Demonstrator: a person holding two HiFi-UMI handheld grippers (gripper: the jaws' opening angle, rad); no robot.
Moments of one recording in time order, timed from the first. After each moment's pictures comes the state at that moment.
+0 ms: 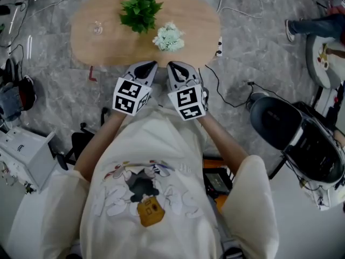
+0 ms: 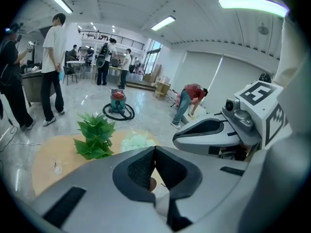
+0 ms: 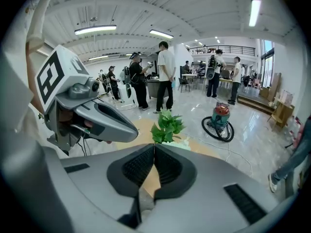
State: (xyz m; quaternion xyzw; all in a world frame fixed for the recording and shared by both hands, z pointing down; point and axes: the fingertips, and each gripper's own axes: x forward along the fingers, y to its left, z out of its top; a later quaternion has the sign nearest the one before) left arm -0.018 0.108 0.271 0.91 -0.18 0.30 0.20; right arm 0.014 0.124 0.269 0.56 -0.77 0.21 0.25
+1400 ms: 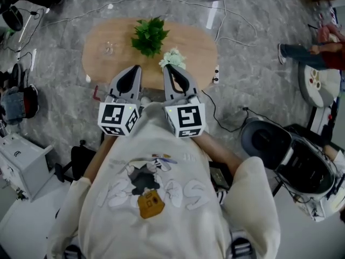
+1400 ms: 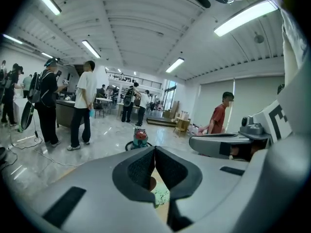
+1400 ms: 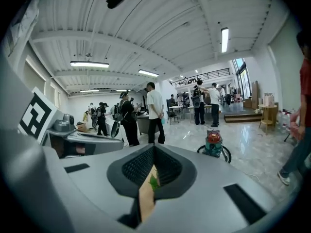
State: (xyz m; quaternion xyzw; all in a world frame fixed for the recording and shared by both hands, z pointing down) left arm -0.071 0.020 0.120 0.92 -0.35 0.12 0.14; right arm 0.004 0.048 0.114 0.64 -0.75 0.14 0.07
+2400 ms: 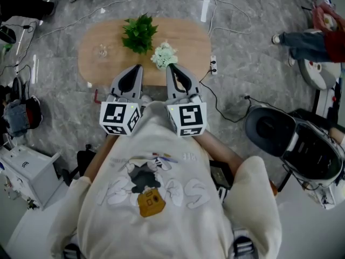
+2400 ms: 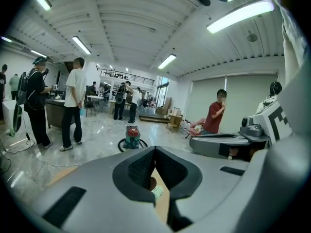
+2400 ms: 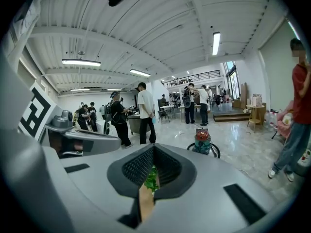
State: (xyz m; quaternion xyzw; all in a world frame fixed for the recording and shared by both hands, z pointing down) left arm -0.031 0.047 0.120 0.93 -0.30 0.14 0.14; right arm 0.046 0.082 0.118 0.68 -0.71 0.14 0.06
